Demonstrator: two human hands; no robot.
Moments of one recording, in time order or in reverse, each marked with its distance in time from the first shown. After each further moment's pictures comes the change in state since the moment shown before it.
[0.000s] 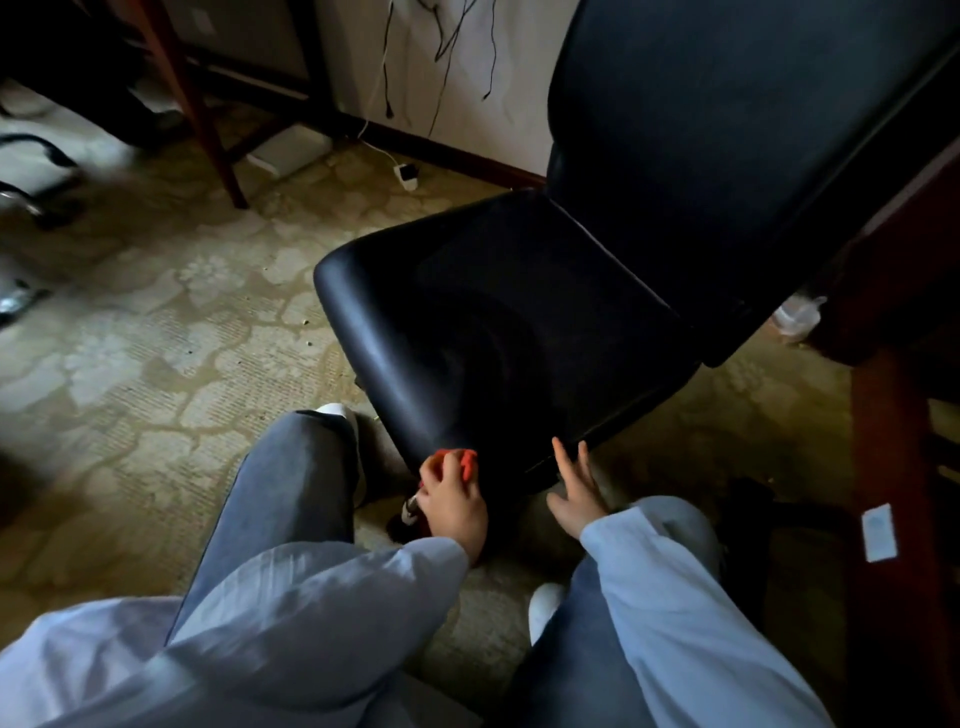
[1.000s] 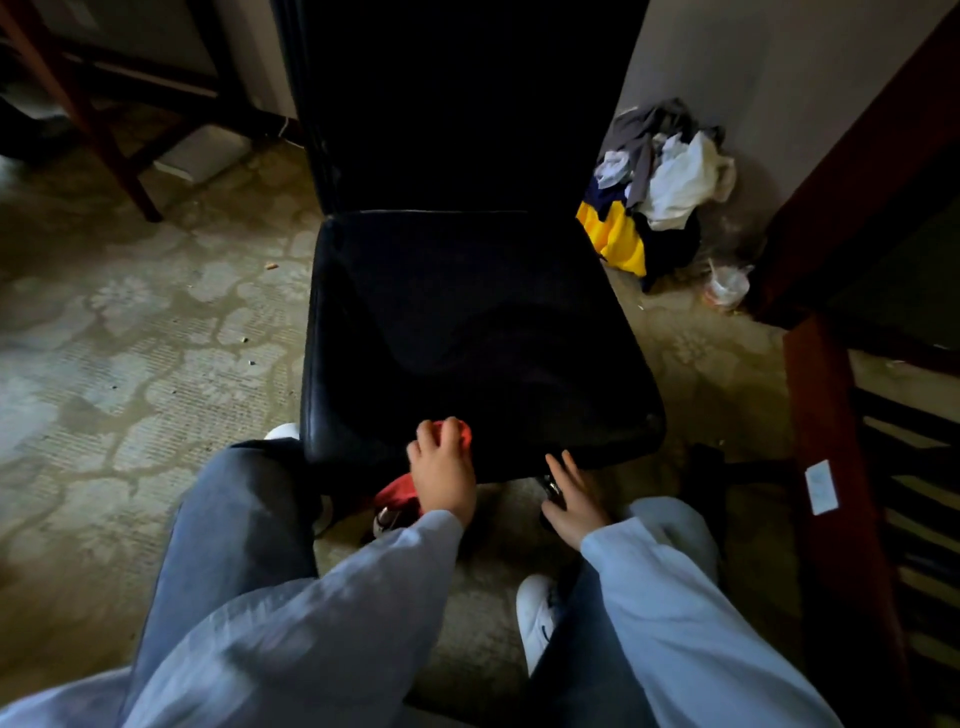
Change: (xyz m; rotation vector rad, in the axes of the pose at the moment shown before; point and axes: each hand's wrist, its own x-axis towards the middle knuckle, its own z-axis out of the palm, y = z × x) left_hand 0.037 0.029 0.020 0.314 -0.059 0.354; right_hand -0.019 0.020 -0.011 0.028 0.046 0.078
